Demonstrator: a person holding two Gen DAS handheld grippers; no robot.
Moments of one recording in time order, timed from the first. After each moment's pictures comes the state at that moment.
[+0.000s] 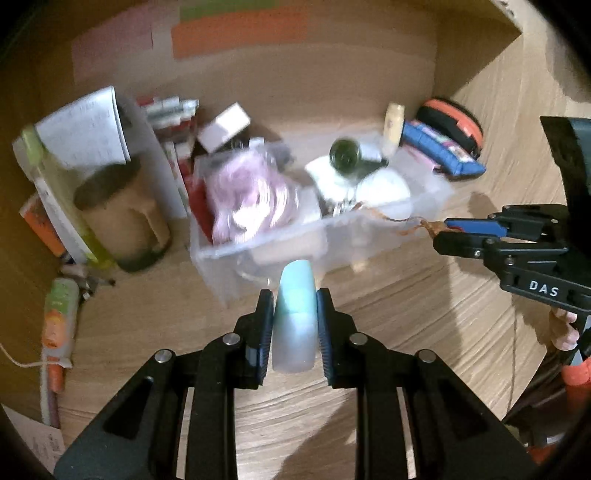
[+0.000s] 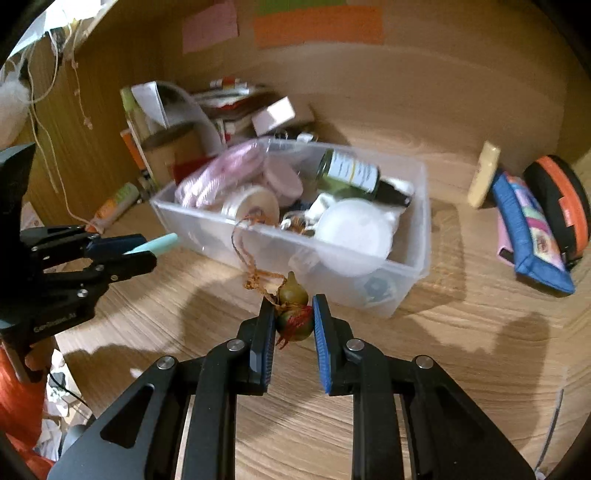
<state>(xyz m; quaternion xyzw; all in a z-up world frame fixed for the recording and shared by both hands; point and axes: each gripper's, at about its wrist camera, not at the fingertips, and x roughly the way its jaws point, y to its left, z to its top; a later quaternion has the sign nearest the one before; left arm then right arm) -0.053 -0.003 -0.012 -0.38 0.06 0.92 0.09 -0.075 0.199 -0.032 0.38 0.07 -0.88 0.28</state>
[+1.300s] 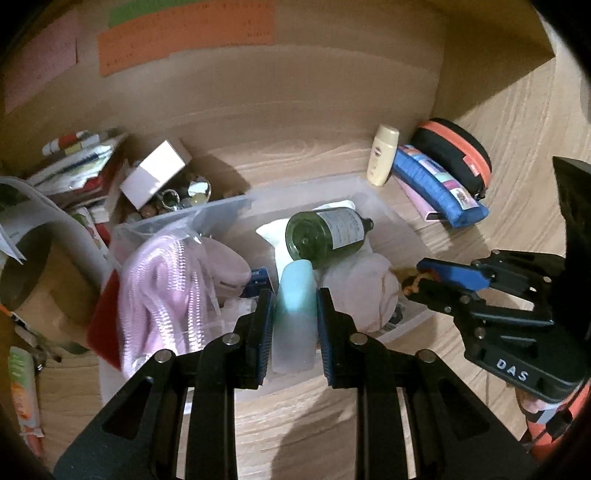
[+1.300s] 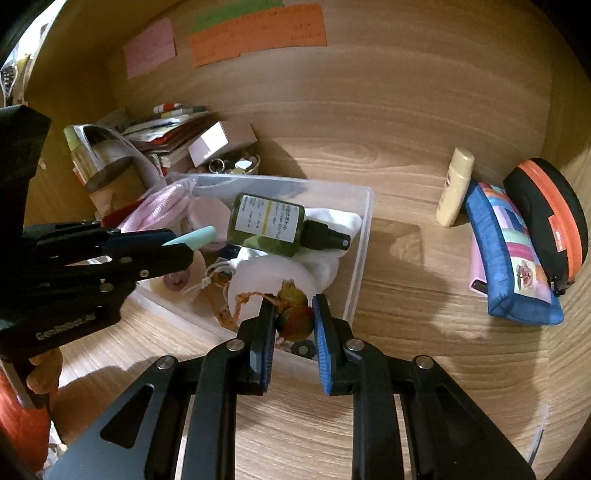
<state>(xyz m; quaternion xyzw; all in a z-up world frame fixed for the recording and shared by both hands) -0.166 0.051 -0.006 -0.40 0.03 0.91 0.13 -0.144 0.219 -0.028 0.38 0.06 -0.89 0.24</state>
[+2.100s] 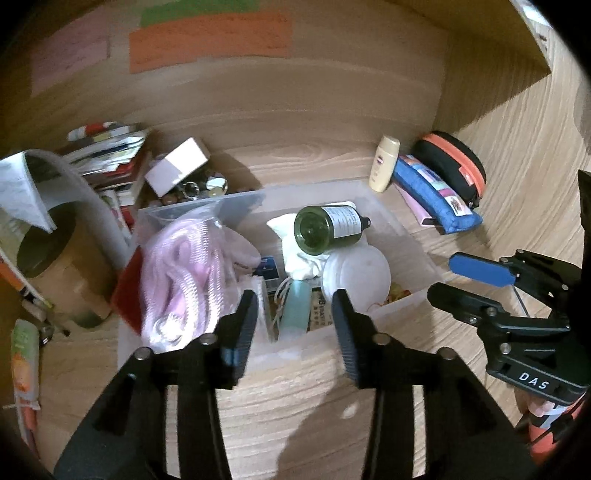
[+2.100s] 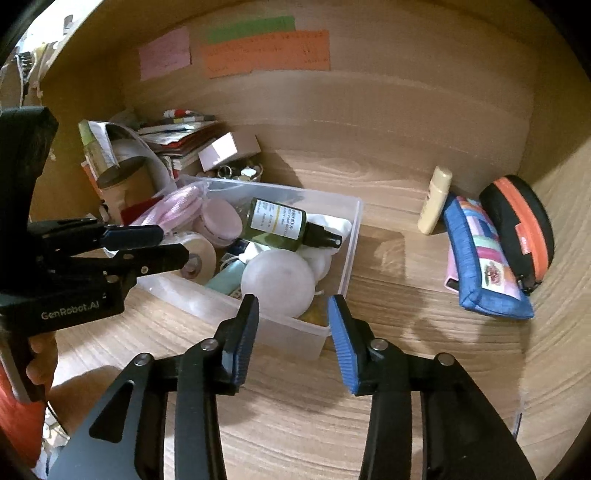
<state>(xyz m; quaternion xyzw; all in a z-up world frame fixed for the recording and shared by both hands) -0.138 0.030 0.010 -0.39 0.00 0.91 0.12 -0.105 0.223 -0.003 0.36 0.08 -0.91 0.22</state>
